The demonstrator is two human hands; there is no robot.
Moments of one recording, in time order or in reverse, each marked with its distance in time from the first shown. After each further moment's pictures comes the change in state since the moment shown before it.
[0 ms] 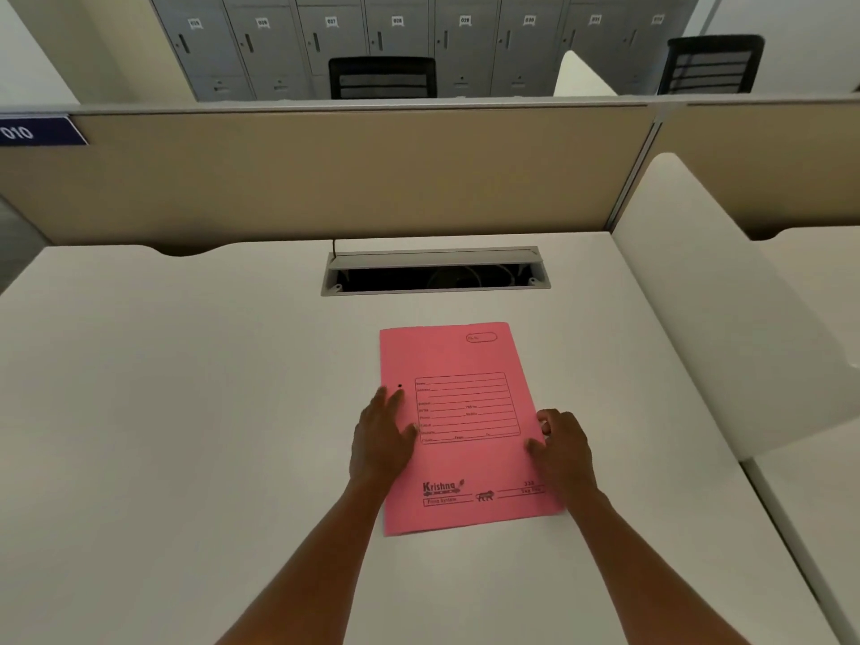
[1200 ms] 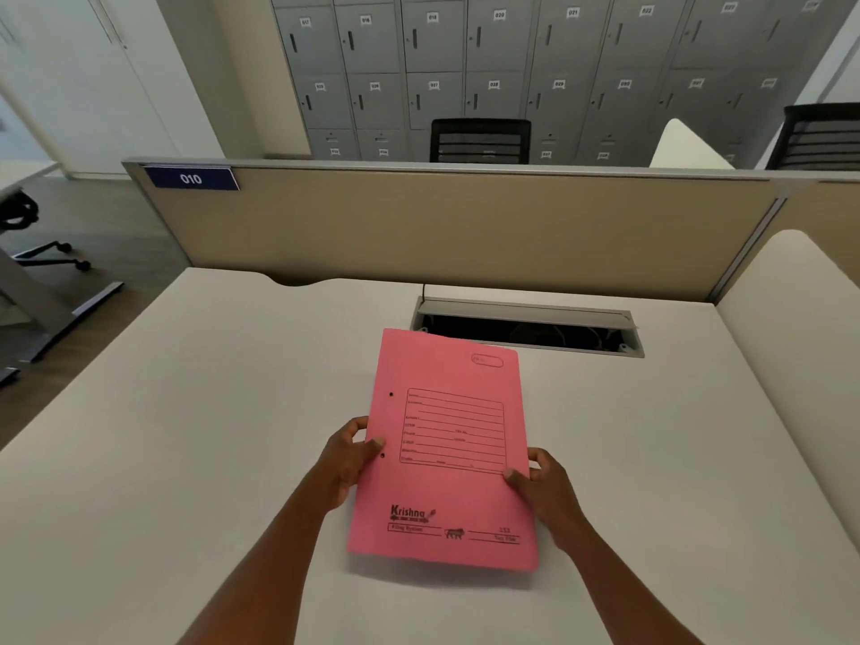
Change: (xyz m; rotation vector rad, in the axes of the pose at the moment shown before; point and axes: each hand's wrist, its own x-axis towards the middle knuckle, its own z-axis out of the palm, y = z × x) left_hand 0.011 -0.090 -0.142 -0.954 -0.106 -0.426; right_hand 0.005 -0.118 0.055 0.555 -0.342 0.021
